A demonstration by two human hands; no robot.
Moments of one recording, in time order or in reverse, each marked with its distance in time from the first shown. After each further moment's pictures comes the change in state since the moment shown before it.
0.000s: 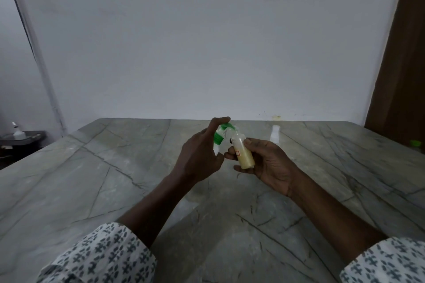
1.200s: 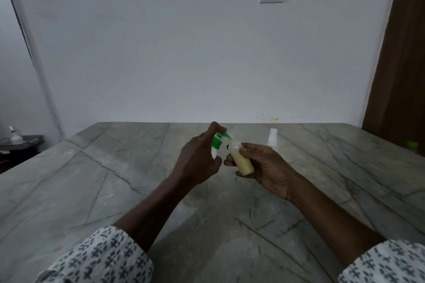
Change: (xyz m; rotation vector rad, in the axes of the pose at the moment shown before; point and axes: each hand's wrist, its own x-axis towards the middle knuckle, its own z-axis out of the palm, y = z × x) left_hand 0.002 0.005 -0.003 0.033 -0.042 -0.011; right_hand -0.001 0.001 -0.003 -0.140 0.020 0.009
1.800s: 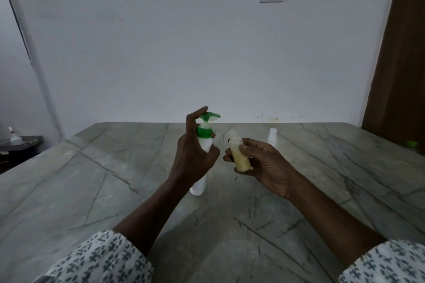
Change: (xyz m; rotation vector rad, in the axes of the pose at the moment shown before) left_hand -0.002 -0.001 -0.002 -0.341 0.311 -0.014; right_hand 0.002 -0.001 0.001 0.052 -0.008 -0.053
